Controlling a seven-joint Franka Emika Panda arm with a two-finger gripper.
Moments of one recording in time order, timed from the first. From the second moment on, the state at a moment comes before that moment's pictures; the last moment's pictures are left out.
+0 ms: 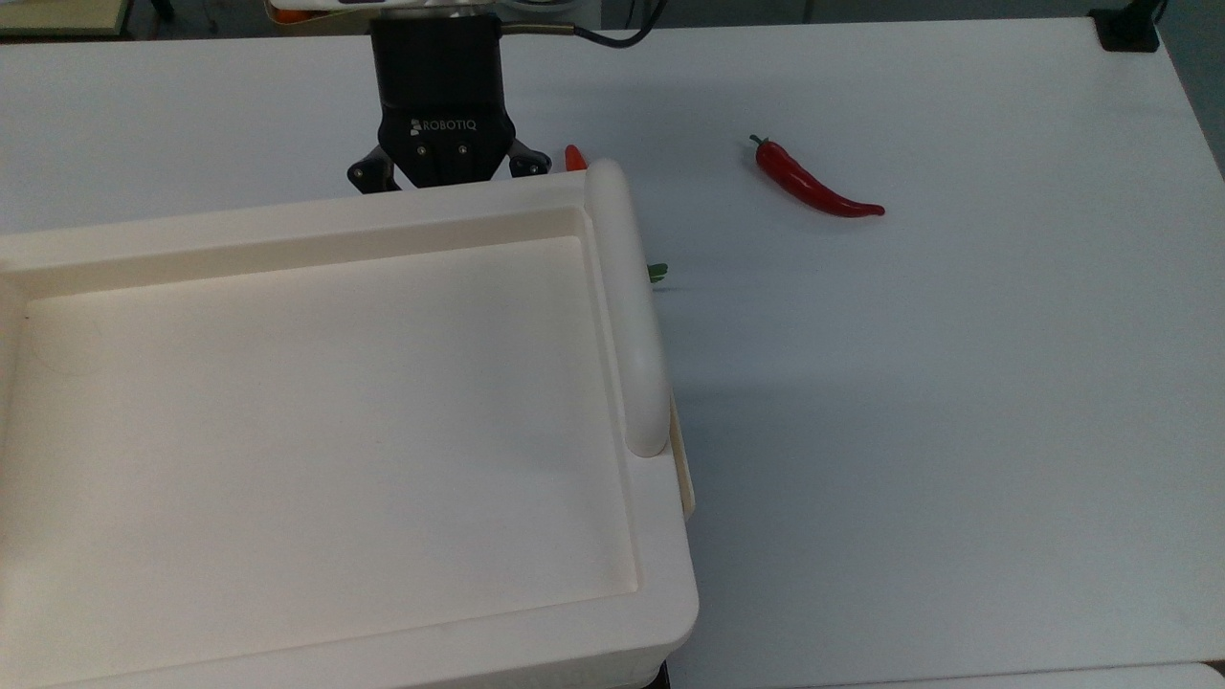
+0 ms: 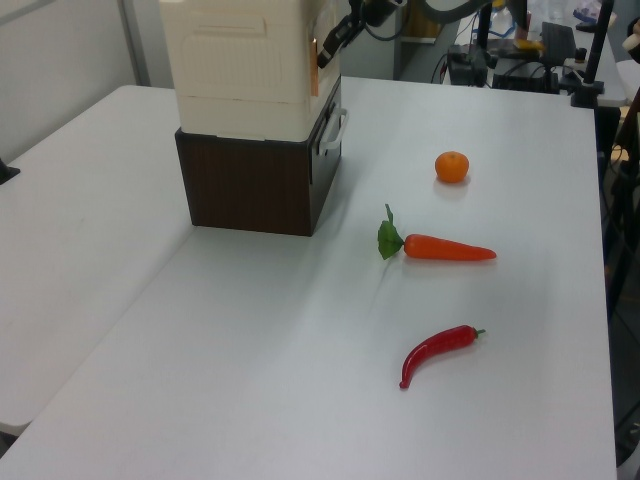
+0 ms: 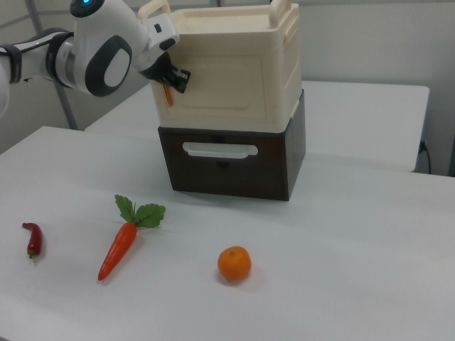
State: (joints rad) arm 0.30 0.28 -0.28 -1.53 0.22 2.54 -0.08
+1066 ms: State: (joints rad) arm 0.19 0.14 -0.15 -1.52 0.10 1.85 0.07
